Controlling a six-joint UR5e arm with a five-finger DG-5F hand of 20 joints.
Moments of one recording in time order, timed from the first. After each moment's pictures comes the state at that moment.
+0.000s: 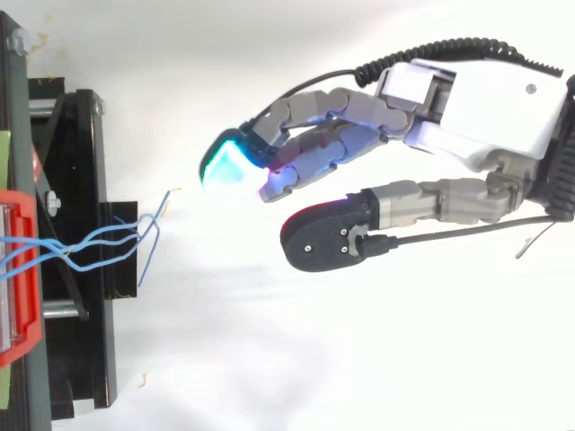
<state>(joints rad) 0.20 -2.11 -1.39 -2.93 -1.09 -0.13</state>
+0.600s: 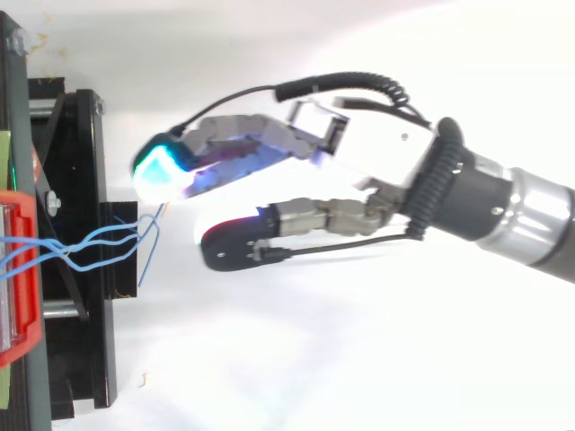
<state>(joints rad) 0.21 -2.34 -1.36 -2.50 -1.04 -0.30</state>
